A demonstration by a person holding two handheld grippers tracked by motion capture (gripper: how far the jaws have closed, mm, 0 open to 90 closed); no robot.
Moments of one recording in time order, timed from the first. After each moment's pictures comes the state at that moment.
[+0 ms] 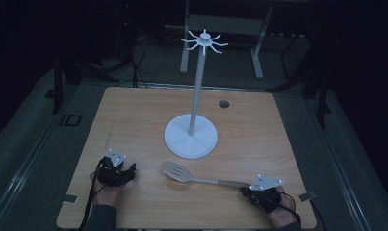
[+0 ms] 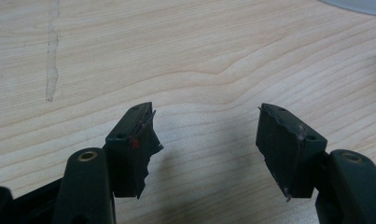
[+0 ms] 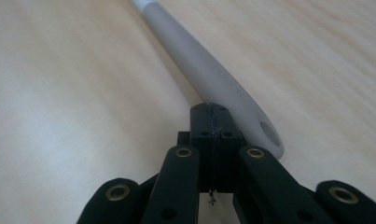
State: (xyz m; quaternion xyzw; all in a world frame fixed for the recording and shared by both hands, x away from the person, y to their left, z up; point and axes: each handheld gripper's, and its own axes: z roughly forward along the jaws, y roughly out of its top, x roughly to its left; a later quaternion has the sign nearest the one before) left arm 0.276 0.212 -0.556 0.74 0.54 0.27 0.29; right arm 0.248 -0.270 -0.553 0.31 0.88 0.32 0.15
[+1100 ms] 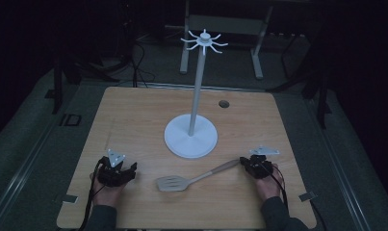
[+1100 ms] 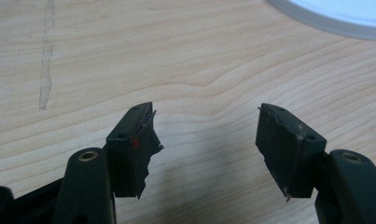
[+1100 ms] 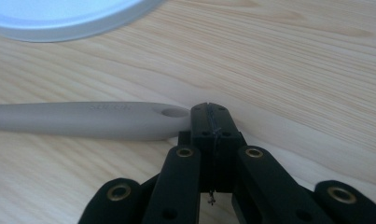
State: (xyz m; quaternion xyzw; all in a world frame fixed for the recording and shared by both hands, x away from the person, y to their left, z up) left arm 0.272 0.212 -0.549 0.73 0.54 0.27 0.32; right arm 0.337 -0.263 -0.559 0.47 0.79 0.35 0.18
